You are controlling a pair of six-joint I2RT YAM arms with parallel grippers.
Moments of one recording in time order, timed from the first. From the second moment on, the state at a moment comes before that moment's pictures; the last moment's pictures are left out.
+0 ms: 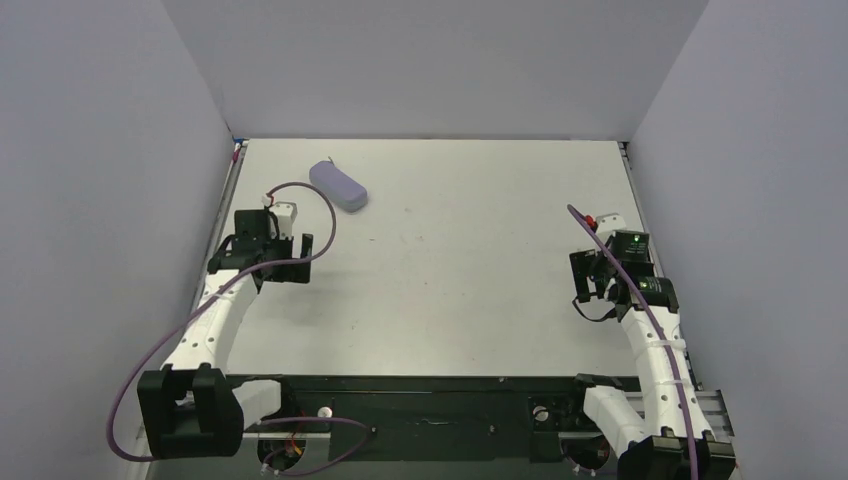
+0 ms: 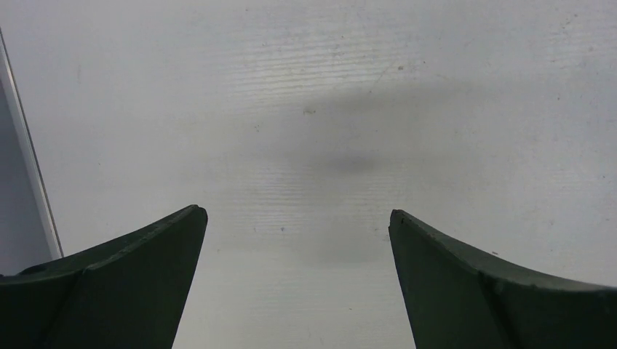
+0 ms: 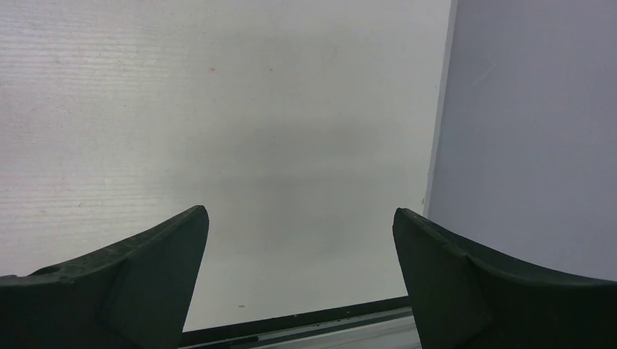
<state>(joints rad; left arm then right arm) 0.02 1.14 0.83 -0.61 0.01 0.10 -0.10 0.90 0.78 -0.77 0.16 -0.32</state>
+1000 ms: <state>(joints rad) -0.11 2.17 1.88 -0.60 -0.25 -0.47 -0.13 1.09 0.95 -0.76 0.11 -0.28</state>
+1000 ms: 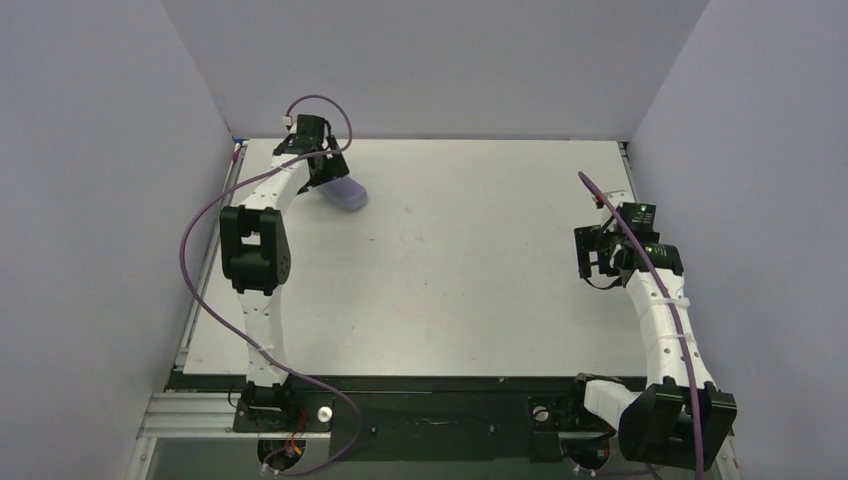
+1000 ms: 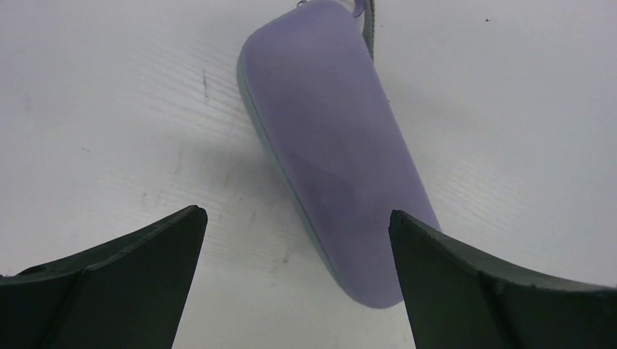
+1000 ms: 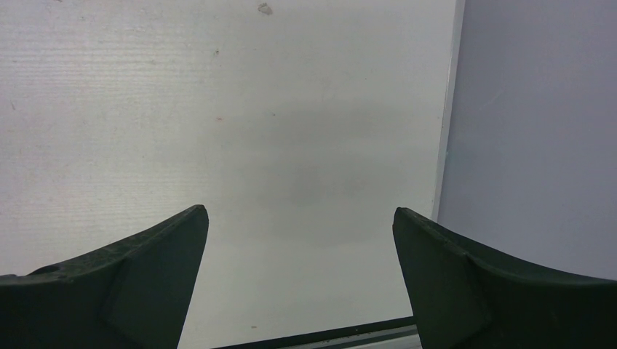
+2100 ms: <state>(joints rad) -0.55 2.14 1.61 -0.51 -0.05 -0.05 -0.19 1.10 1.01 -0.80 -0.10 -0.26</state>
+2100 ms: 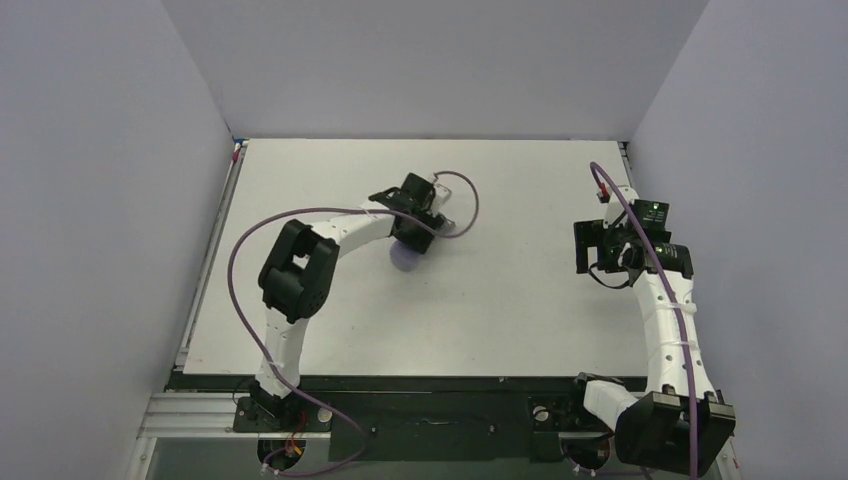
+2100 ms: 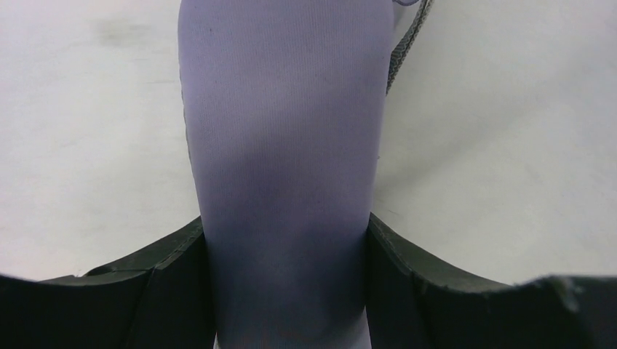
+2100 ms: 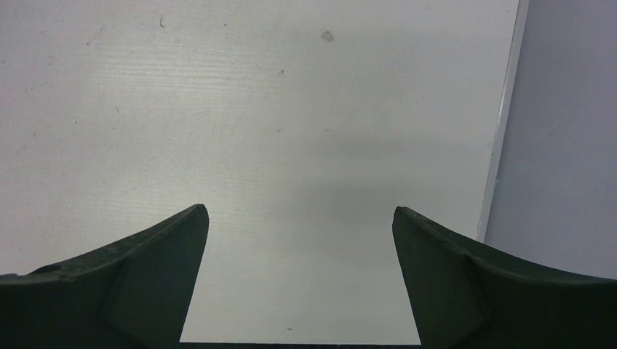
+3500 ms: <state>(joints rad) -0.45 1.54 0.86 -0.24 0.45 -0.17 0.31 1.48 1.05 -0.62 -0.50 -0.07</state>
